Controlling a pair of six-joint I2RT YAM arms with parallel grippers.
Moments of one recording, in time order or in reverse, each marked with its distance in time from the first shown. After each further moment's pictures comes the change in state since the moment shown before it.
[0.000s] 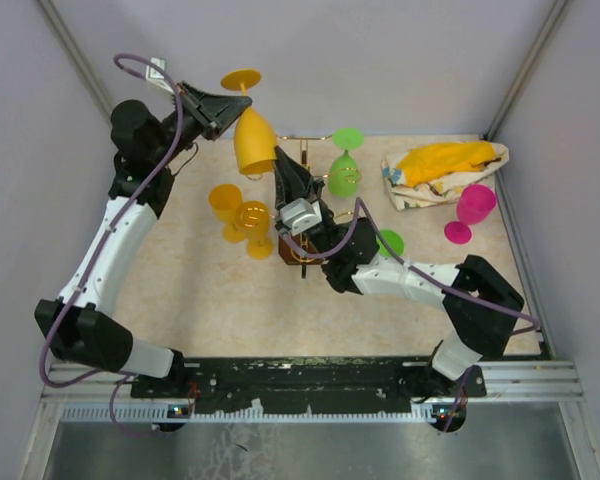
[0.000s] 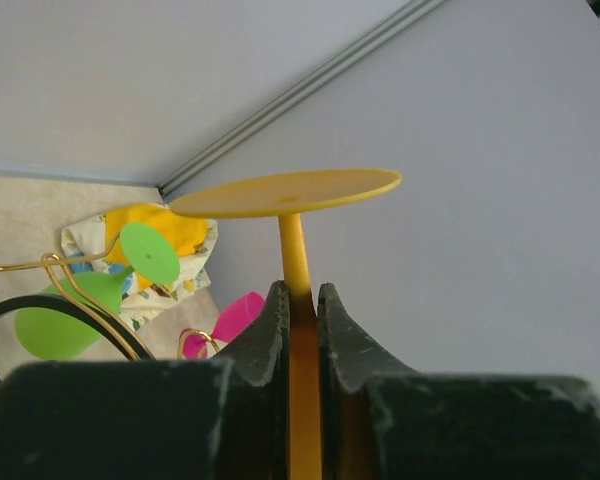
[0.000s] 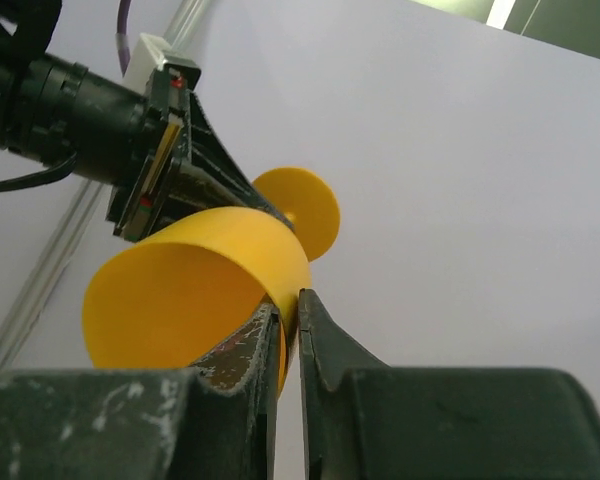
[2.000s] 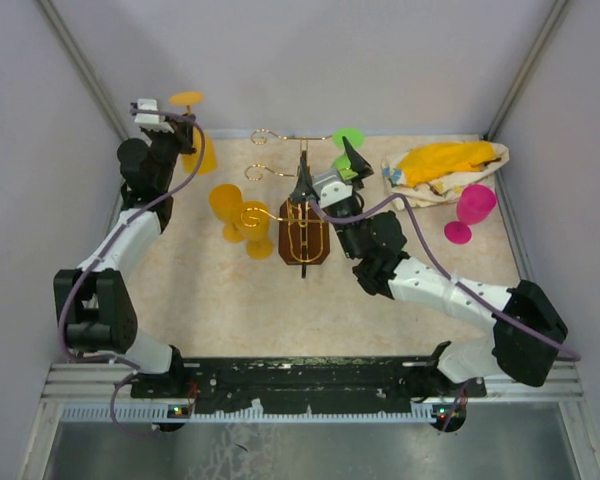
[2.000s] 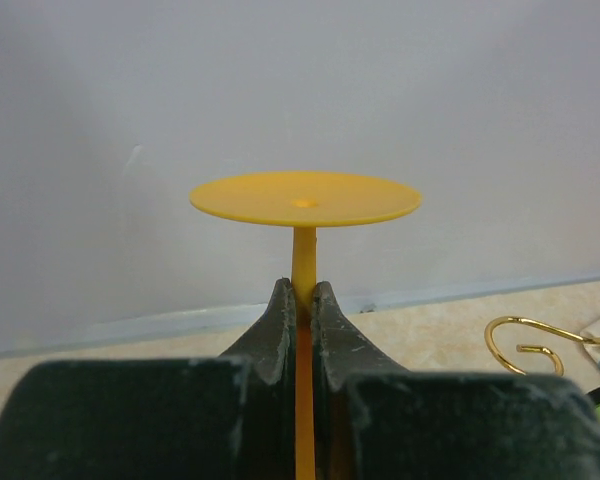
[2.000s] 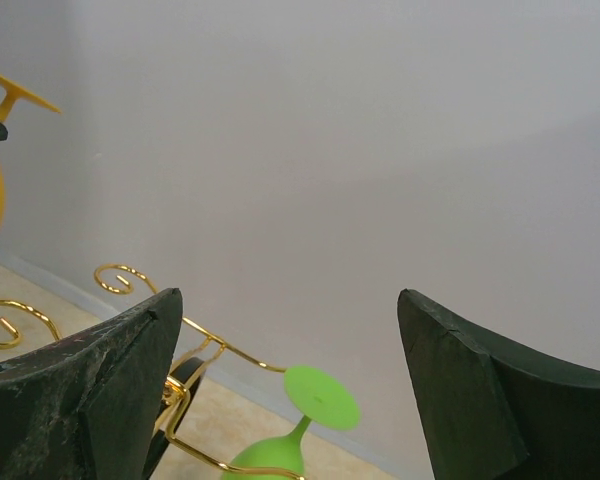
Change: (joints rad) left arm 0.190 0.090 -0.349 0.433 -0.360 0.946; right arm -0.080 -0.241 -0.116 -0.383 0.295 0.090
